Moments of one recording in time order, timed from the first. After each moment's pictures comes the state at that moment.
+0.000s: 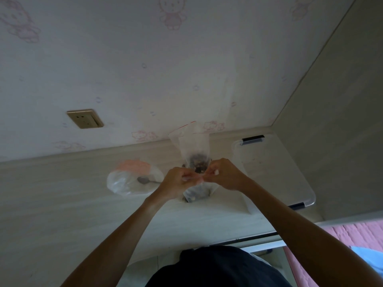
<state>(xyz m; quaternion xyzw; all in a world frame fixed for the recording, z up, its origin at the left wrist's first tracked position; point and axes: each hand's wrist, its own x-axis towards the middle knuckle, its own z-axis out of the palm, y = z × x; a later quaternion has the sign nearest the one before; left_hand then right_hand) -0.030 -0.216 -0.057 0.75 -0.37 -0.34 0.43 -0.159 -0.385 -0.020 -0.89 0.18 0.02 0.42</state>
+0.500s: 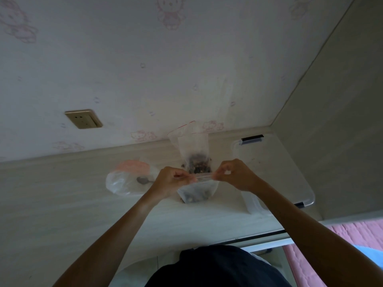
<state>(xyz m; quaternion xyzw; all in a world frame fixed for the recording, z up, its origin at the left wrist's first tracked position) -0.018 -0.202 -0.060 0.73 -0.32 -0.37 0.48 -0.186 -0.407 -0.019 -0.87 0.22 0.02 0.44</state>
